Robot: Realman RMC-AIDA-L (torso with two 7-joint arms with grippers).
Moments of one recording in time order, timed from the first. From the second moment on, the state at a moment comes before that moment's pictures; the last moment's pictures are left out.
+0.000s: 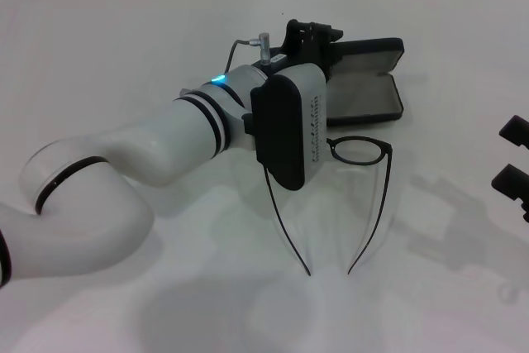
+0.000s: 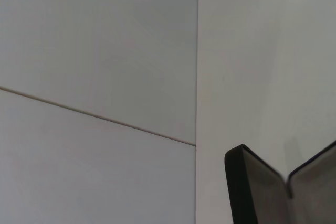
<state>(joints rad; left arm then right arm) -0.58 -2.10 2.21 0.79 2.80 -0.25 -2.11 0.24 1.99 -1.01 -0.31 -1.23 -1.91 1.04</state>
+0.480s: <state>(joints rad) -0.59 -2.10 2.22 0.82 2.79 -0.10 -2.14 0.24 1.99 -1.01 -0.32 -1.23 -1.91 1.04</state>
